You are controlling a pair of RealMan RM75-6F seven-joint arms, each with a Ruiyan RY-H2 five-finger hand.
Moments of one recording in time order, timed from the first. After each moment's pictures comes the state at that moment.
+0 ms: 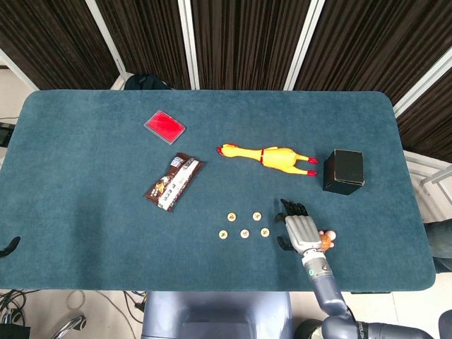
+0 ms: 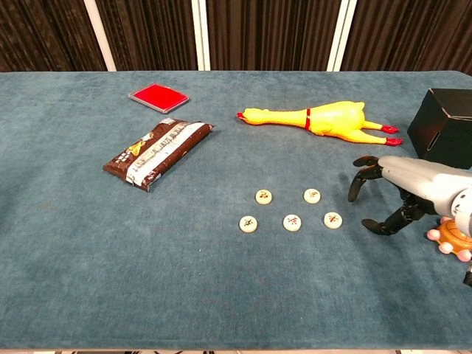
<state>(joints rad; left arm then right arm) -0.03 -1.03 -0.11 -1.73 1.31 1.49 -0.02 0.50 -1.61 0.15 -1.68 -0.91 1.13 -0.55</state>
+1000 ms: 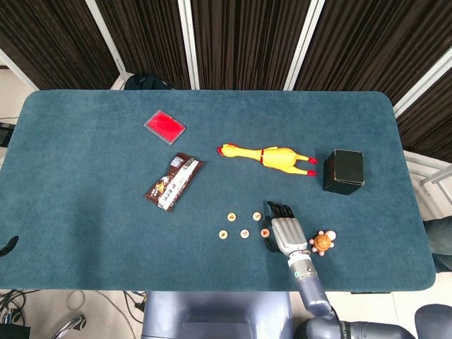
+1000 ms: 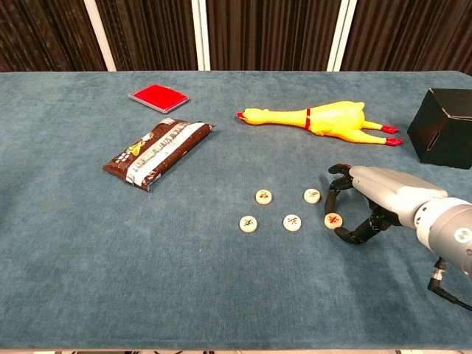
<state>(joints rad) -0.03 -1.03 -0.12 -1.72 1.30 1.48 -0.02 0.53 -1.73 0.14 -1.60 -0.91 1.15 -0.56</state>
